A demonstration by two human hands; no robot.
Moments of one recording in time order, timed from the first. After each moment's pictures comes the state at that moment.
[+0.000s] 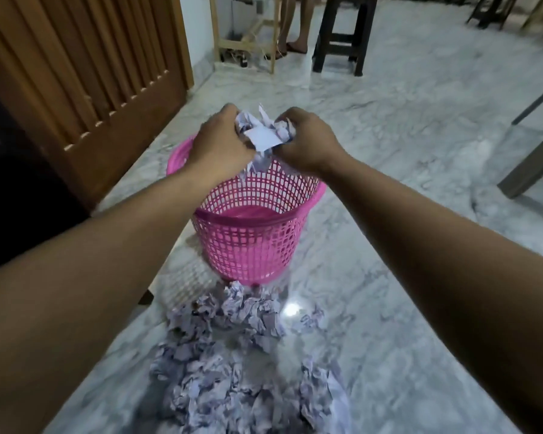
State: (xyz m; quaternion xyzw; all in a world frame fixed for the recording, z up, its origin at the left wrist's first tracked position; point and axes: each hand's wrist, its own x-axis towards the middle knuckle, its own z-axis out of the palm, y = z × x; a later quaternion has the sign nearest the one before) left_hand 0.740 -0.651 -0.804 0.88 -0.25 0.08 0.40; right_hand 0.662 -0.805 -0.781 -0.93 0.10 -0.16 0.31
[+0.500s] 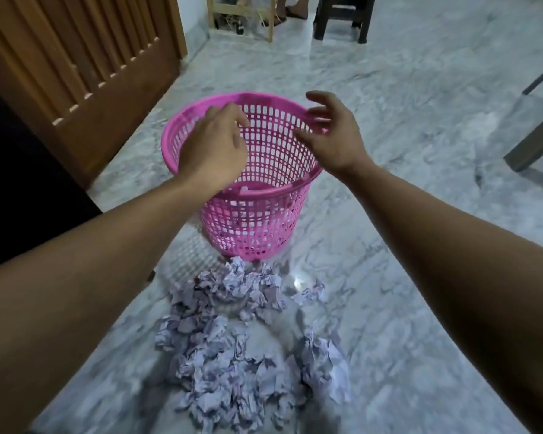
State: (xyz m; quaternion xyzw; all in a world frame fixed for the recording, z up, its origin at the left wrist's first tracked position) left_hand 0.713 -0.634 -0.843 0.89 -0.28 0.14 0.32; right_hand 0.648 -0.842 -0.845 -0.86 0.12 -0.24 0.44
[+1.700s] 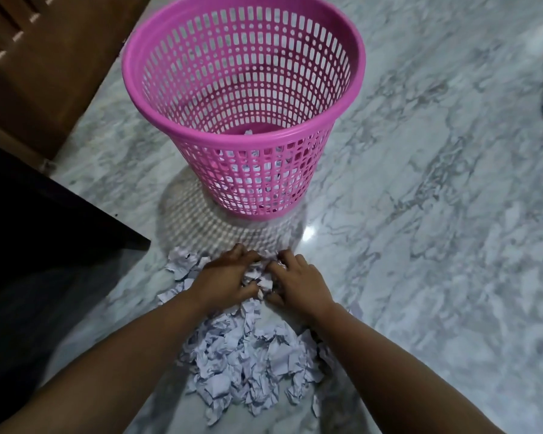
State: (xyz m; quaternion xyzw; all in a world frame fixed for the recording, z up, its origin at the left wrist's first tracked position) left_hand 0.623 -0.557 -1.120 0.88 -0.40 -0.22 0.12; right_hand 0.512 -0.736 -1.154 -0.99 0.01 0.04 0.16
